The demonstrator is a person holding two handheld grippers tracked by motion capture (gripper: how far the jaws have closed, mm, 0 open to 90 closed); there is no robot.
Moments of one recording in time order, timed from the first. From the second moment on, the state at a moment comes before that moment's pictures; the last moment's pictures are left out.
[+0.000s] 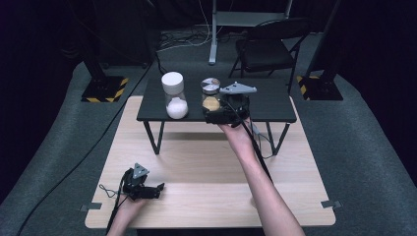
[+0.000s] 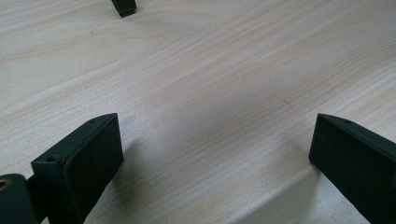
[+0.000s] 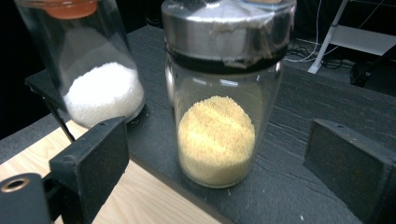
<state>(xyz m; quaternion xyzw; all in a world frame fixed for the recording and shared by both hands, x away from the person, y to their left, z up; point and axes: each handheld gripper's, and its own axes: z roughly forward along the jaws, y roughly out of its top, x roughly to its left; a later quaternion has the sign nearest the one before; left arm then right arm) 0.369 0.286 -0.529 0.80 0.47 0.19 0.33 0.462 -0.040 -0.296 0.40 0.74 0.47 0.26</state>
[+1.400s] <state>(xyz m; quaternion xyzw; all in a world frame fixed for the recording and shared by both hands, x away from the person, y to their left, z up) 0.370 0.285 -0.529 0.80 0.47 0.19 0.33 0.413 -0.087 -0.324 0.40 0.72 0.50 0.26</state>
